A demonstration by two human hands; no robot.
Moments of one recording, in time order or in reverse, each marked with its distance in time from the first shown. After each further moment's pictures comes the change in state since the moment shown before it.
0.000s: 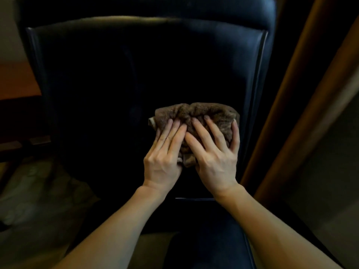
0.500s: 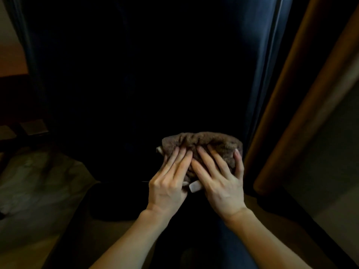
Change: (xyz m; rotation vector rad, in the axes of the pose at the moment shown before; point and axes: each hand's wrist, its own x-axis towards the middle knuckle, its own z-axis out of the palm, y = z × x) left_hand -0.110 0.026 0.013 0.034 -0.174 0.015; right_hand -0.120 -0.004 -0.010 -0.057 -0.201 -0.089
